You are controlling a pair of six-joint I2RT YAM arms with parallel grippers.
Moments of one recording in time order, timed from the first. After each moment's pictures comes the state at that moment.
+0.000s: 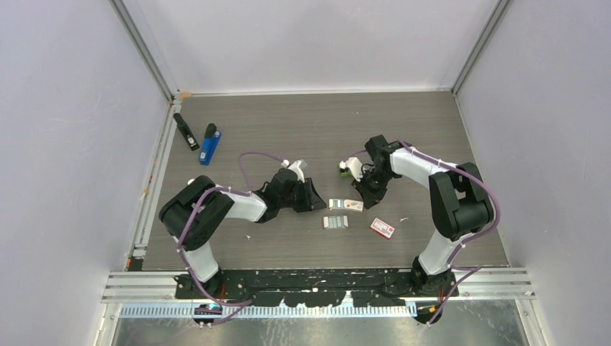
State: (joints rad) left arm -0.75 1.74 0.67 0.48 0.25 -0.84; right arm 0.33 1.72 1.06 -0.81 -0.38 -0.67
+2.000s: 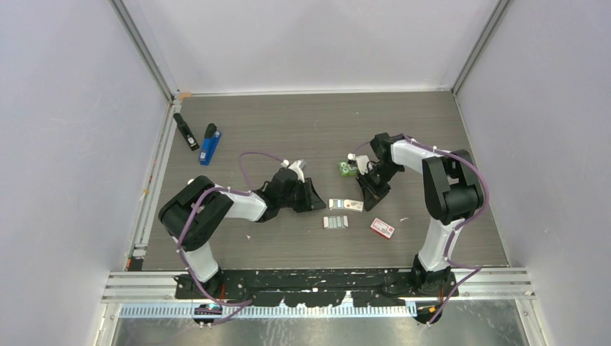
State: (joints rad) left arm -0.75 1.74 0.68 0.45 0.25 -0.85; right arm 0.25 1.87 1.15 -0.90 -0.46 -0.42
